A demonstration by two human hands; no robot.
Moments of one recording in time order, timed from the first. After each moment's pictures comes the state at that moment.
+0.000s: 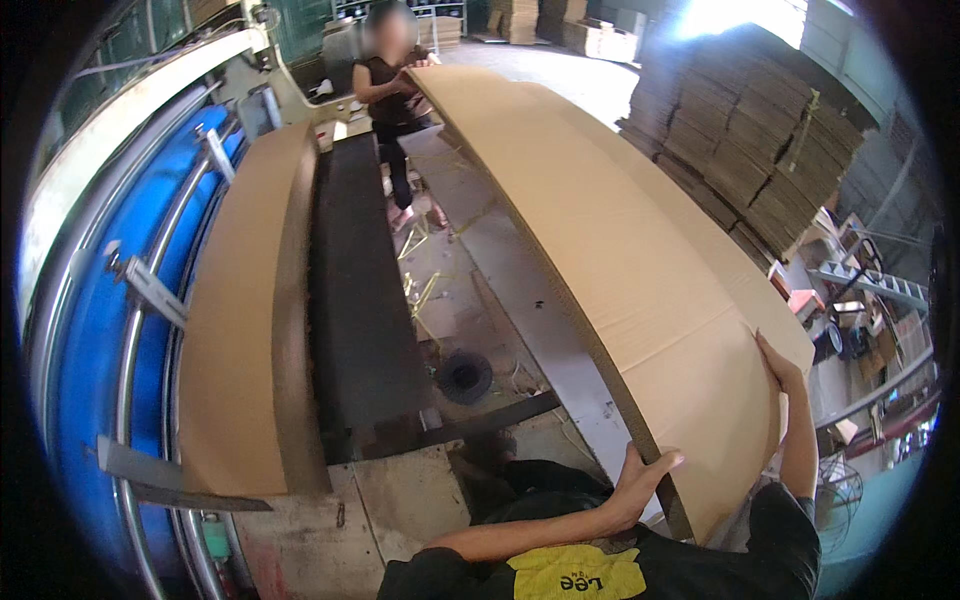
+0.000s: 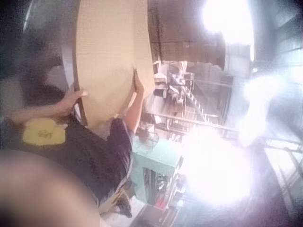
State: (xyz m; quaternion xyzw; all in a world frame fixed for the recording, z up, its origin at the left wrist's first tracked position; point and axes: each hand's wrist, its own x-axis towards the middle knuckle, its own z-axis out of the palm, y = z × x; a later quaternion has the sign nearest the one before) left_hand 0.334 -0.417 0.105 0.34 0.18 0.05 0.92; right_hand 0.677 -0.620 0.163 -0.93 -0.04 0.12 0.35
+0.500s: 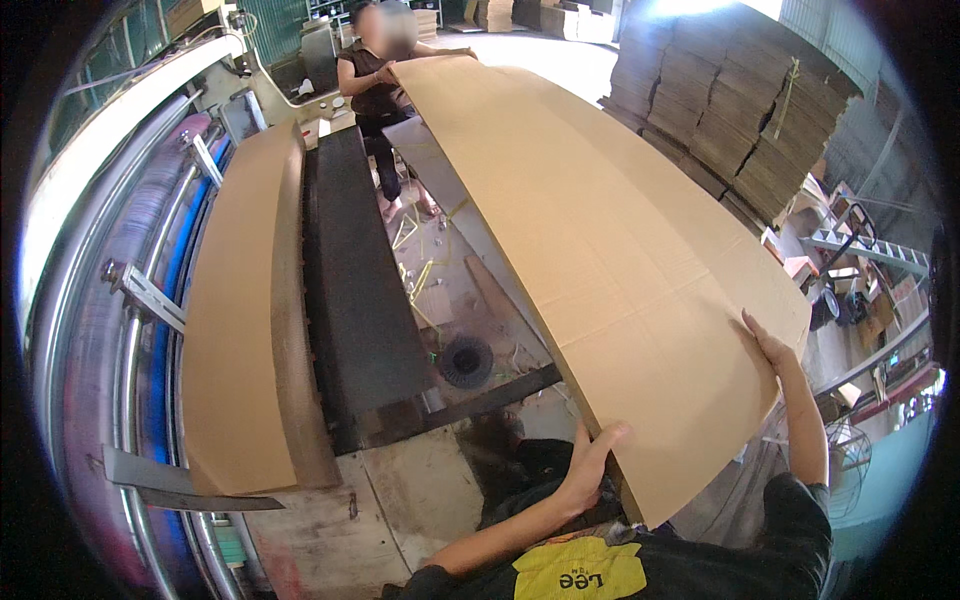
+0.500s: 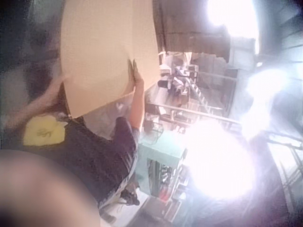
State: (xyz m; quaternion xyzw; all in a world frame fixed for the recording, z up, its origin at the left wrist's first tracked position) left_hand 0.274 -0.366 0.090 0.28 0.22 0.06 0.93; right_hand 0.630 -0.622 0.142 -0.87 0.00 0.25 0.42
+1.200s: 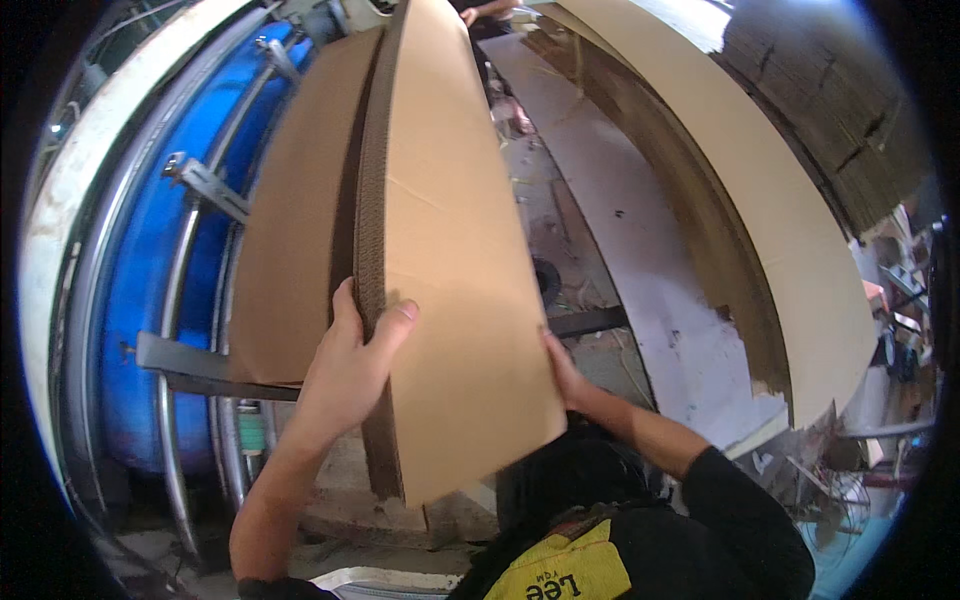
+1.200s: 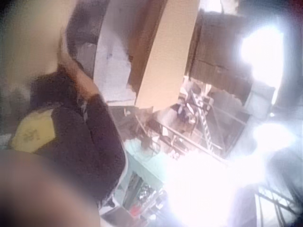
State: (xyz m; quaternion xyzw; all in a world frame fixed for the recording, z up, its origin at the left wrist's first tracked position) left_hand 0.115 -0.175 0.254 0.71 0.47 0.19 0.49; right_hand 0.317 -0.299 -0.055 -0.41 -0.06 0.72 0.56
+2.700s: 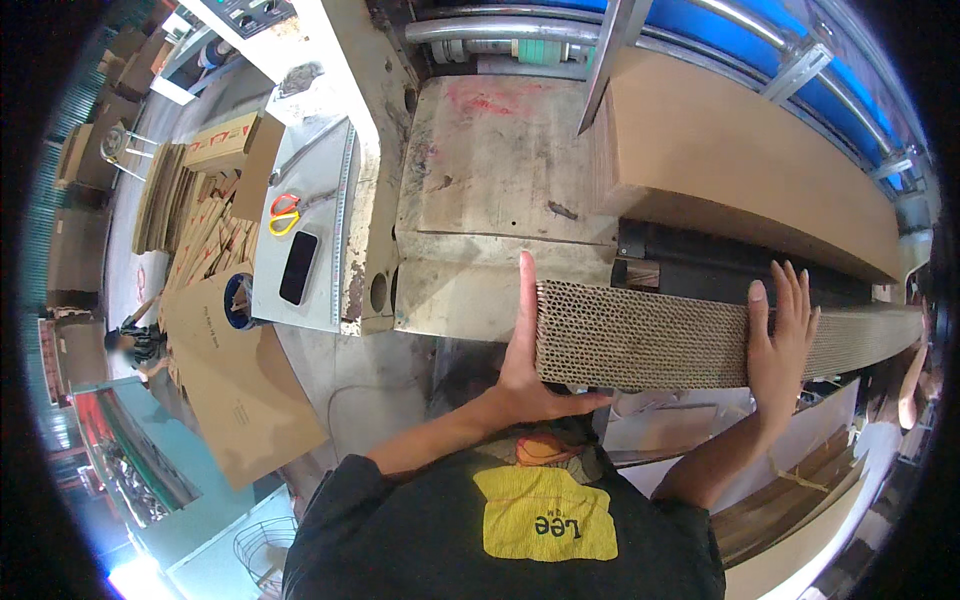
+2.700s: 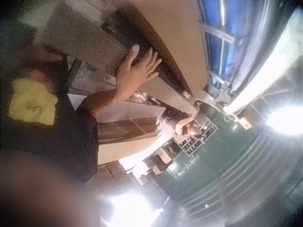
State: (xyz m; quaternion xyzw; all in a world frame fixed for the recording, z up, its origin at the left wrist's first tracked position) left_hand 0.177 -0.320 0.104 0.35 0.61 0.69 0.17; right_hand 0.299 -0.058 0.197 -0.36 -0.93 0.02 0.11
